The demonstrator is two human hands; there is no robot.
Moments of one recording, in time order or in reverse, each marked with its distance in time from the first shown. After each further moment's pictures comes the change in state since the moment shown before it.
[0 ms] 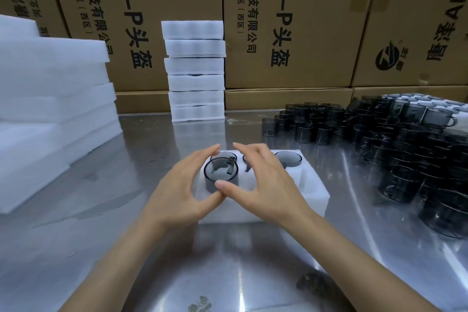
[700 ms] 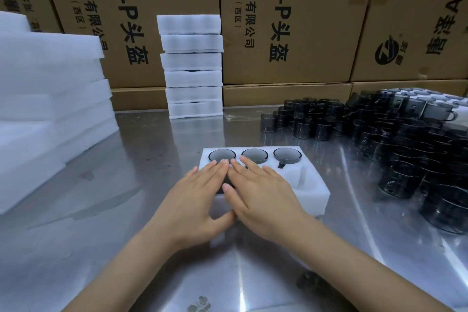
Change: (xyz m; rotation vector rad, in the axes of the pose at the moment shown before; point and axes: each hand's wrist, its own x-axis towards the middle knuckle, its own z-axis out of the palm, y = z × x) left_hand -0.010 -0.005 0.022 0.375 -0.185 0.075; right_hand -0.006 -0.001 0.012 -0.433 -0.226 -0.069
